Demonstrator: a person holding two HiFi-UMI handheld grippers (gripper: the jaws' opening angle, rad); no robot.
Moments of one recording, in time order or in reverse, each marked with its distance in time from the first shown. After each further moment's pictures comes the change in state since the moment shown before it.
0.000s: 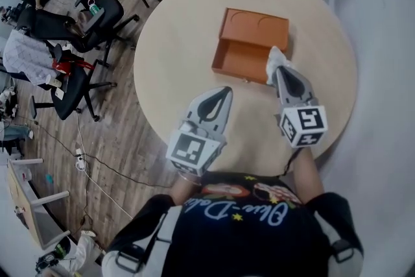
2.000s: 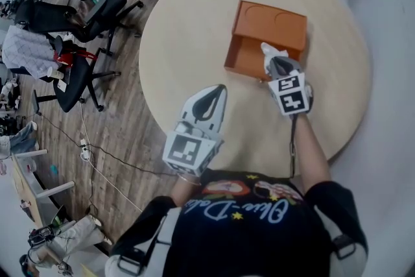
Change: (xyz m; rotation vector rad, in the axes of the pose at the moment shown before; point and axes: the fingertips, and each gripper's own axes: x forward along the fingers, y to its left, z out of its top) left arm -0.009 0.065 -0.018 -0.051 0.058 0.082; right arm 0.113 0.011 -0.103 -0.225 0.492 0.033
